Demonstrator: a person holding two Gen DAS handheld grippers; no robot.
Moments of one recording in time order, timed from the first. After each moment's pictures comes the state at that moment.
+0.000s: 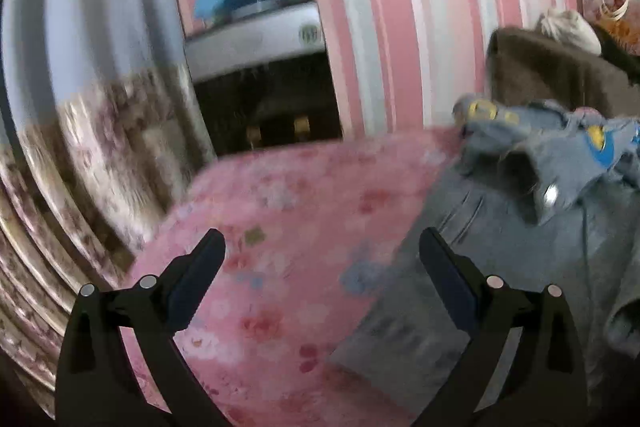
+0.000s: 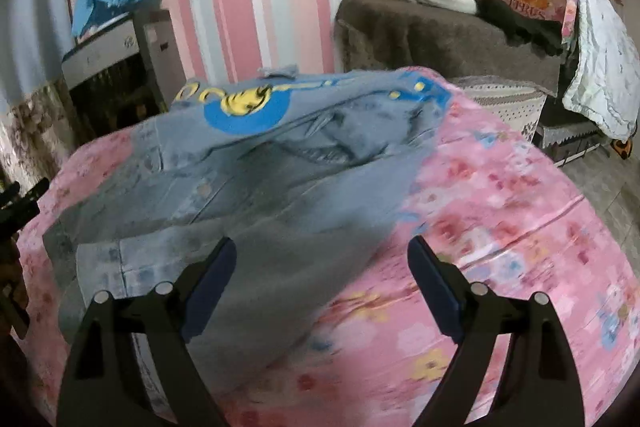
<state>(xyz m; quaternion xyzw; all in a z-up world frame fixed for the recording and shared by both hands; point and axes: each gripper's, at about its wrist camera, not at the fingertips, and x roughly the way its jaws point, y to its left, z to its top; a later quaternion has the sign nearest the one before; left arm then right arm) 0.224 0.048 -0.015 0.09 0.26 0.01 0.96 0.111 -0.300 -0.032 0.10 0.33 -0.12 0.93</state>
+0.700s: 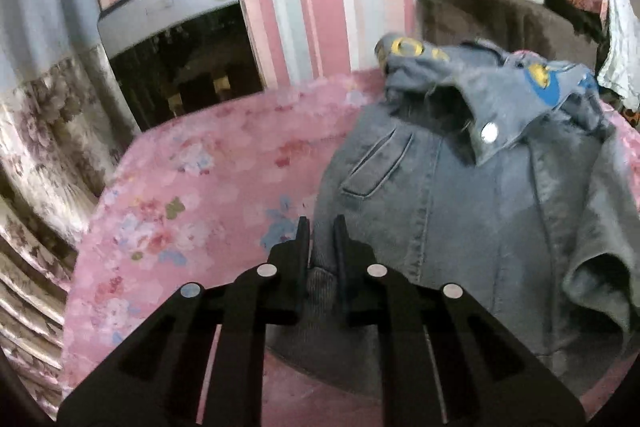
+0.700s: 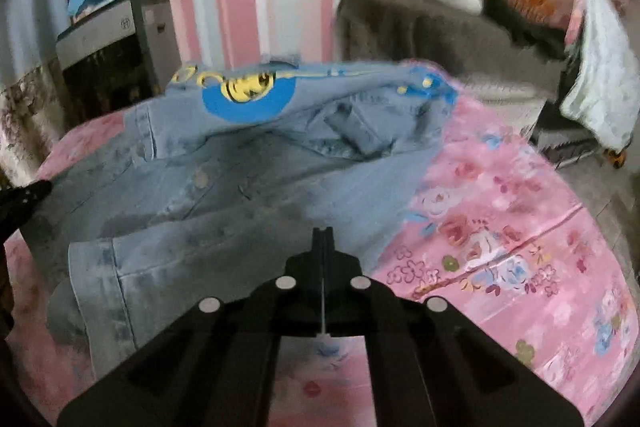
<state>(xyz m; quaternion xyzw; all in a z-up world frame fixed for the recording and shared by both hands) 0.221 0.014 -0.023 0.12 0.34 -0.11 0.93 0.128 -0.299 -0.035 0.08 0.37 -0.11 0.92</state>
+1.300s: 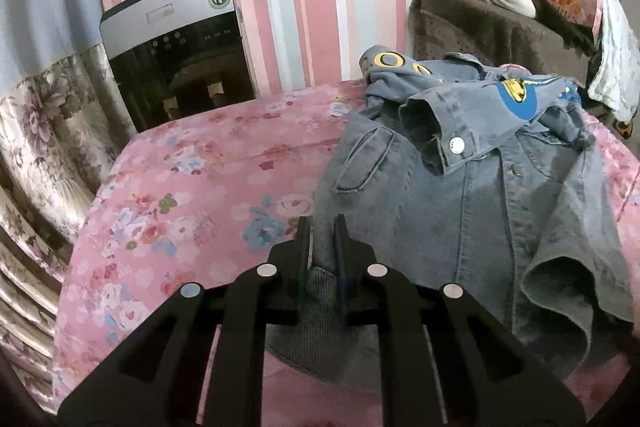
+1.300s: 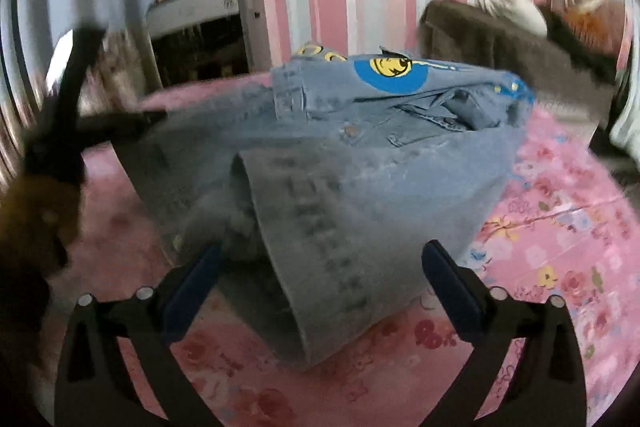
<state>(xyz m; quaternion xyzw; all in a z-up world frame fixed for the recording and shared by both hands) 0.203 0.009 -0.016 0.10 0.34 -0.12 0.93 0.066 -0.174 -0.048 0.02 0.34 -0.01 0.94</state>
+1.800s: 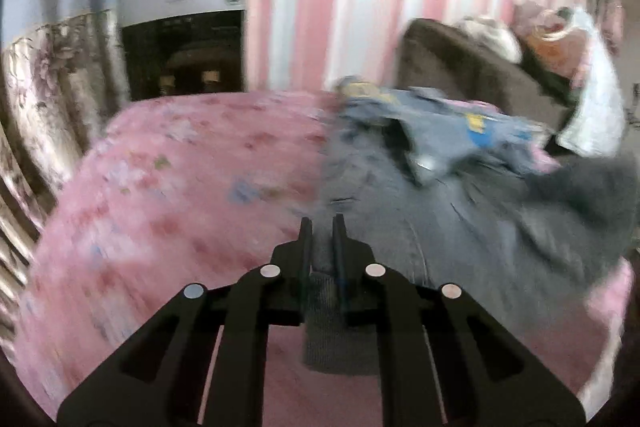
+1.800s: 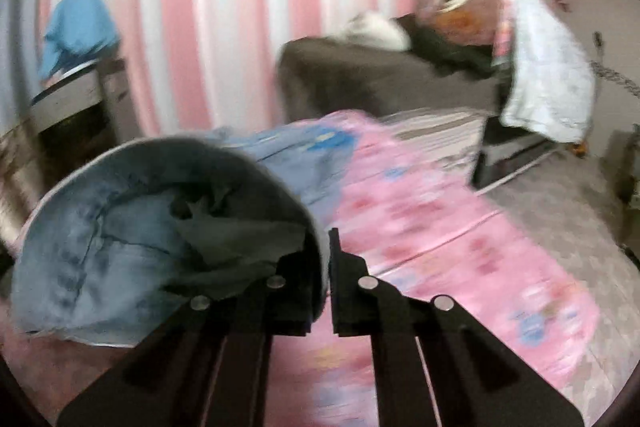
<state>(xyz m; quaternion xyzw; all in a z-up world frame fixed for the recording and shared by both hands) 0.121 0.020 0.012 0.00 0.33 -0.17 0.93 0.032 -0.361 0.021 0.09 0.25 -0.23 0.94</state>
